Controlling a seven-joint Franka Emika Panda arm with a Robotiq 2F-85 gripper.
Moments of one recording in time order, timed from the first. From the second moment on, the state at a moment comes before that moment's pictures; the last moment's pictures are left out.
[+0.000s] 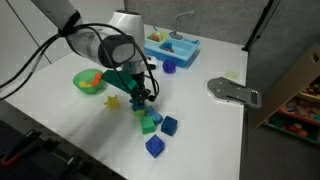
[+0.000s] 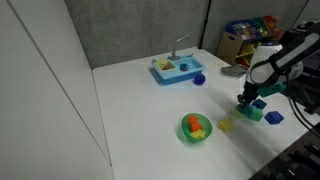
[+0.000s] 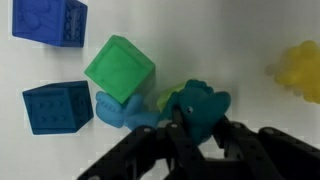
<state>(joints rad) -0.12 0.59 -0.11 -2.18 -0.03 2.64 -0.01</state>
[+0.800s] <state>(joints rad) -0.09 0.52 -0.10 -2.19 -0.03 2.56 0.00</state>
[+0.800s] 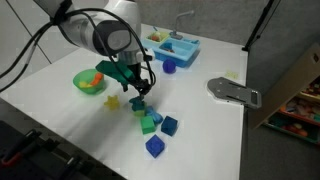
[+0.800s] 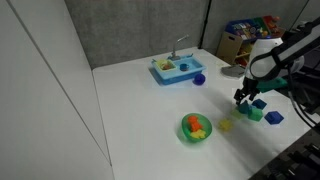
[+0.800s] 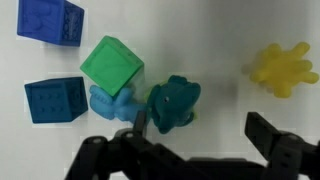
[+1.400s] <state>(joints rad) -0.01 0.37 -0.09 -2.16 -0.03 2.34 0.08</state>
